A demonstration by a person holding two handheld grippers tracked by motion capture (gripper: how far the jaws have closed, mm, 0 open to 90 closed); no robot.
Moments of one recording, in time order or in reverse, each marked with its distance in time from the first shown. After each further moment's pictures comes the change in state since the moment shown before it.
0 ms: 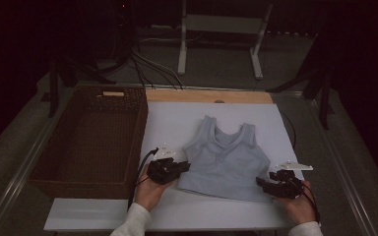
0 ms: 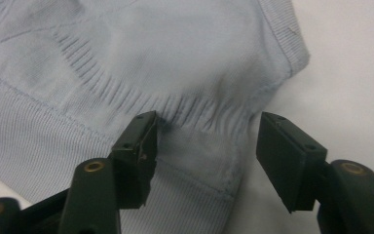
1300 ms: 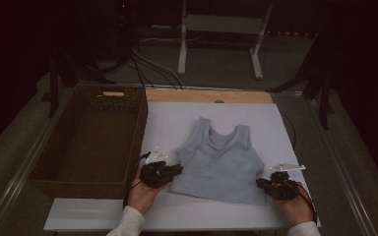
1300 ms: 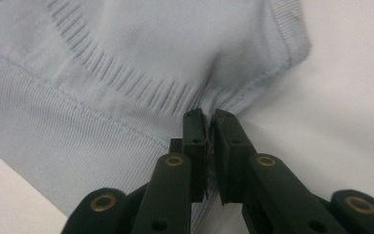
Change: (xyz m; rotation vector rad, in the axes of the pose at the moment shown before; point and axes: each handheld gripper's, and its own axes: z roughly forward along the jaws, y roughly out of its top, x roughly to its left) left arm 0.005 -0.015 -0.014 0.018 0.024 -0.022; right arm 0.007 -0.002 0.005 0.072 0.049 -0.046
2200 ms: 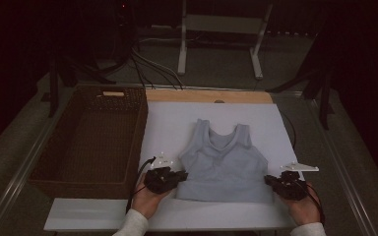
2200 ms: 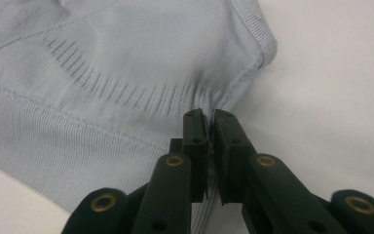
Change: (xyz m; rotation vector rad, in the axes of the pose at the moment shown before) left arm -0.013 -0.008 0.007 0.014 -0.044 -0.003; right arm -0.012 -0.003 -0.017 -0.068 -0.035 0.050
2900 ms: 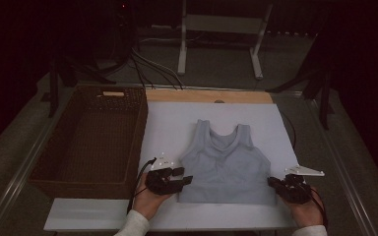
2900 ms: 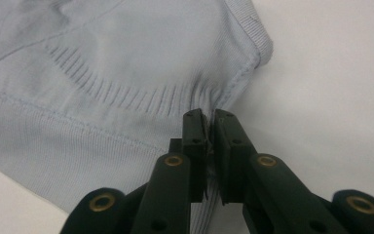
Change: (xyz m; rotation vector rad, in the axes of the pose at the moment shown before) left arm -0.003 -0.001 0.000 -0.056 -0.003 -0.006; right arm -0.003 -0.010 -0.008 -0.032 -0.012 0.027
